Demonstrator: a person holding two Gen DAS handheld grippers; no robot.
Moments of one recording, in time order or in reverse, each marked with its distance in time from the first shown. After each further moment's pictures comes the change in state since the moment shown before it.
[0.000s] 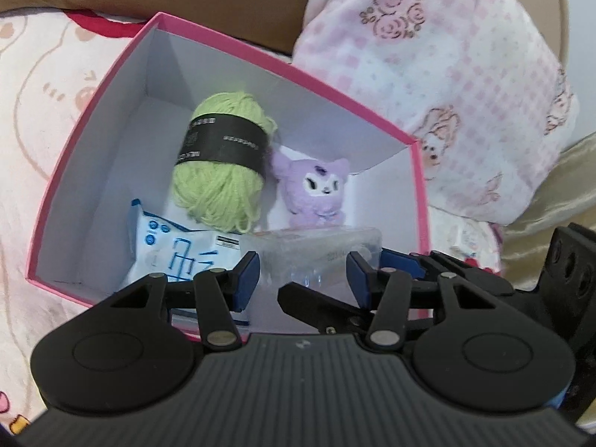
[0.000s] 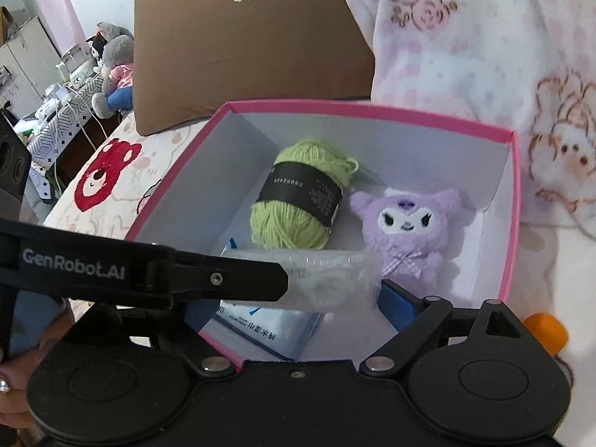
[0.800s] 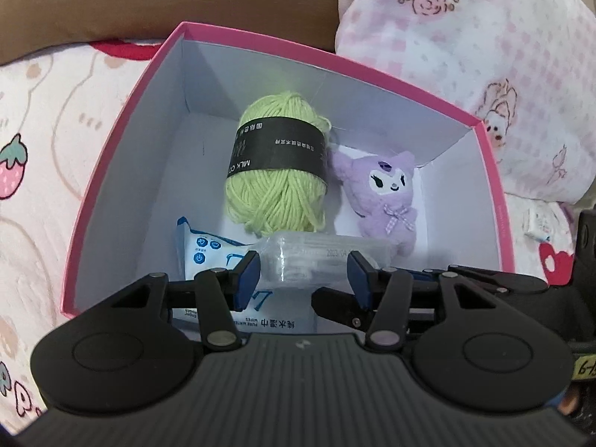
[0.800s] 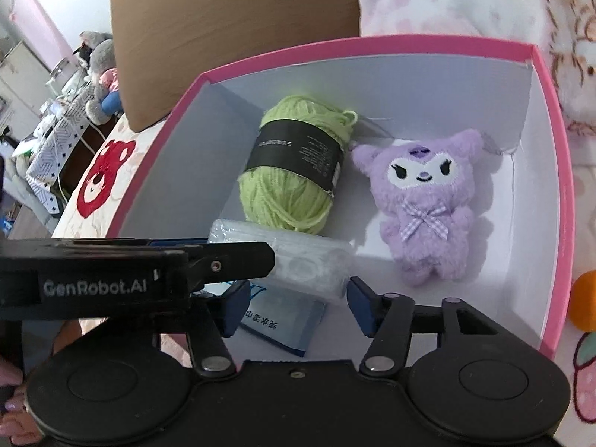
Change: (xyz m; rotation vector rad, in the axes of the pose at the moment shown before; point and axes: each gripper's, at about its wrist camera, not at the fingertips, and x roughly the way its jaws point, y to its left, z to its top) left arm 0.021 -0.008 -0.009 0.110 -0.022 0.225; right arm 0.040 -0.016 -0.013 0.123 0.059 0.064
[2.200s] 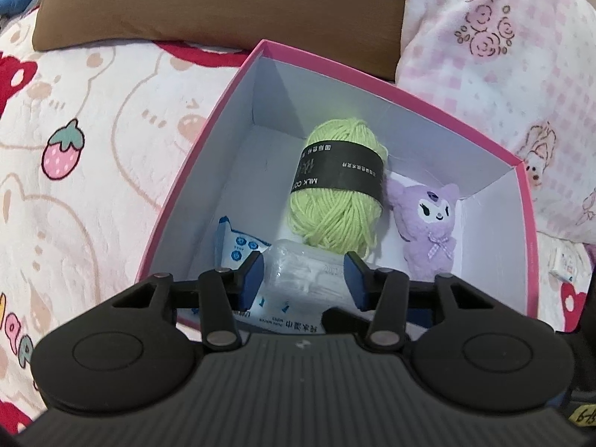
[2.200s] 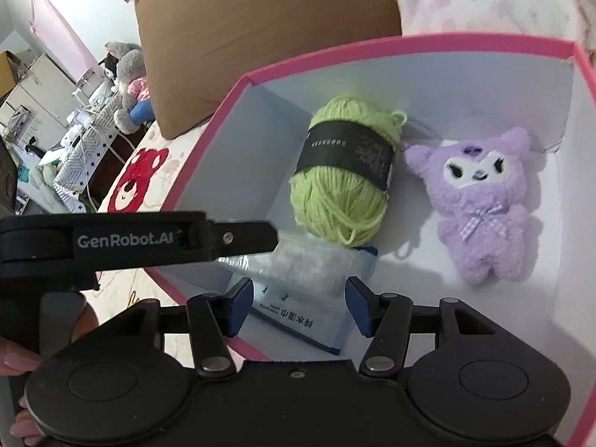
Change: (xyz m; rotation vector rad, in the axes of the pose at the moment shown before) left arm -0.021 0.021 -0.003 -0.123 -0.047 0.102; right arm 0.004 0.018 -0.004 -0.009 -0.042 0.097
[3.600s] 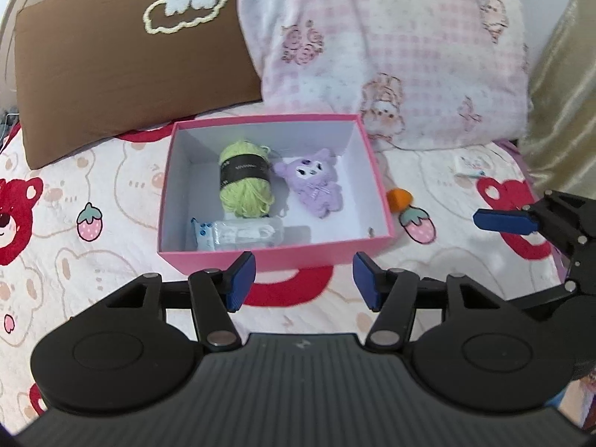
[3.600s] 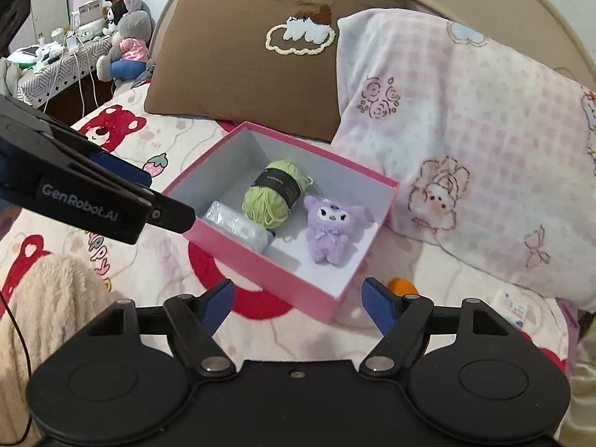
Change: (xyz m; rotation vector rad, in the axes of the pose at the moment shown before) left arm -0.190 -0.087 -0.052 0.406 -0.012 -0.051; right arm -0.213 0.104 -0.057 -0.363 -0.063 -0.442
